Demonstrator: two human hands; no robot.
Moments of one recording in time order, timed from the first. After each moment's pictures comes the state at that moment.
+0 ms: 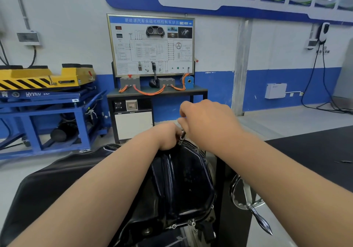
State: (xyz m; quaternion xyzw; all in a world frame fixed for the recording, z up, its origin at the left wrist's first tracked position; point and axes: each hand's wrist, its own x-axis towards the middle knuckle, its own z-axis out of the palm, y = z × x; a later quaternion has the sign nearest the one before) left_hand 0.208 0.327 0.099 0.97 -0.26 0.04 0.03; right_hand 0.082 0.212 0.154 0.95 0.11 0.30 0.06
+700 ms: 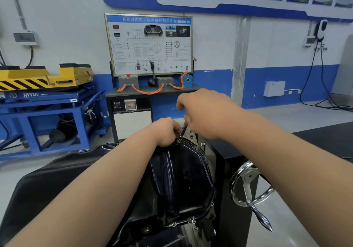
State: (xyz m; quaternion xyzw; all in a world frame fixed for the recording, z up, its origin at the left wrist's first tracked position) left_hand 0.208 0.329 0.099 0.96 -0.25 0.07 0.12; right_hand 0.086 0.204 0.171 0.96 0.13 0.25 0.04
